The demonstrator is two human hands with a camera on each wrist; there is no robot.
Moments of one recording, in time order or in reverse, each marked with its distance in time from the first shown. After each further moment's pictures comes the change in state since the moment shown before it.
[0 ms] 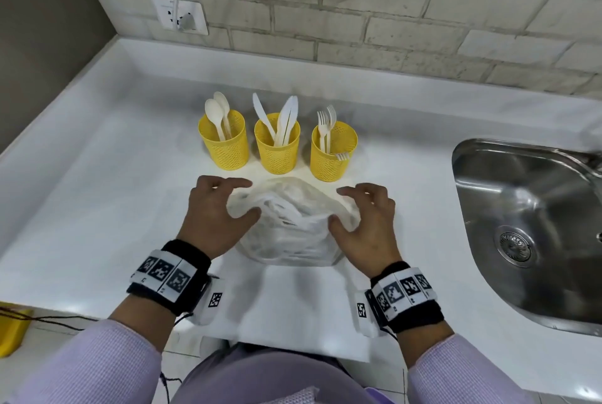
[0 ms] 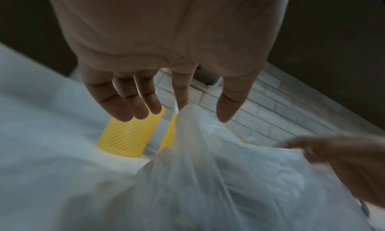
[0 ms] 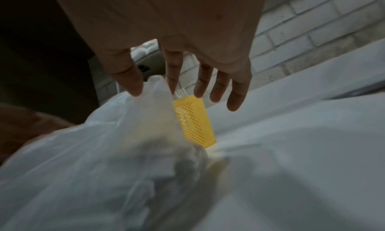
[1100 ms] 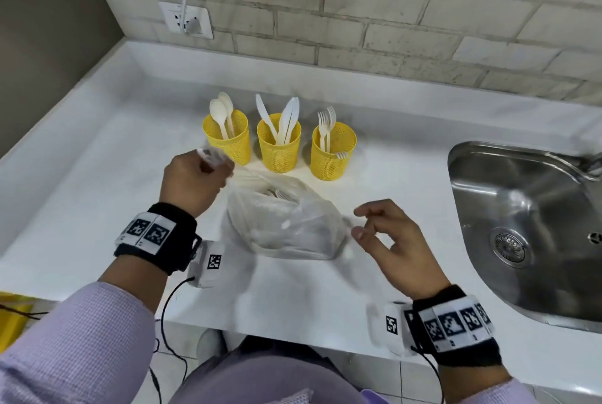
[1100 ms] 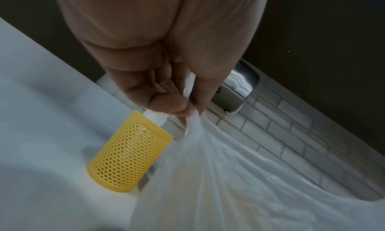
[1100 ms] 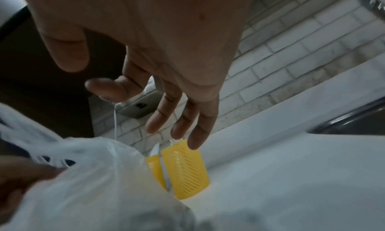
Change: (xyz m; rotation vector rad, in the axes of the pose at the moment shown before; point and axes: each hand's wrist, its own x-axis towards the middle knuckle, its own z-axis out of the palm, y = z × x) left_hand 0.028 0.015 -0.045 -0.264 0.152 -0.190; right_hand -0.035 -0.015 -0.065 0.269 -0.197 -0.095
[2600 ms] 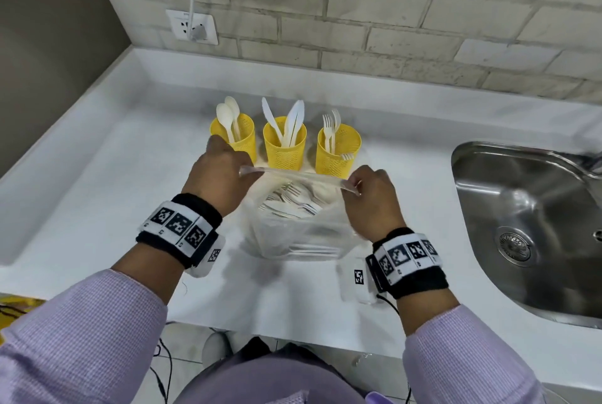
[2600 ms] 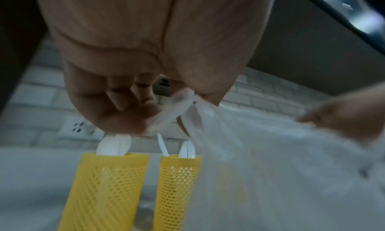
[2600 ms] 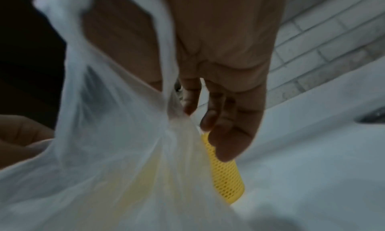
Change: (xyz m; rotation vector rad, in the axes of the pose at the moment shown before) left_hand 0.001 0.021 0.005 0.480 -0.103 0.383; right_hand 0.076 -0.018 0.038 -0.243 0.155 0.285
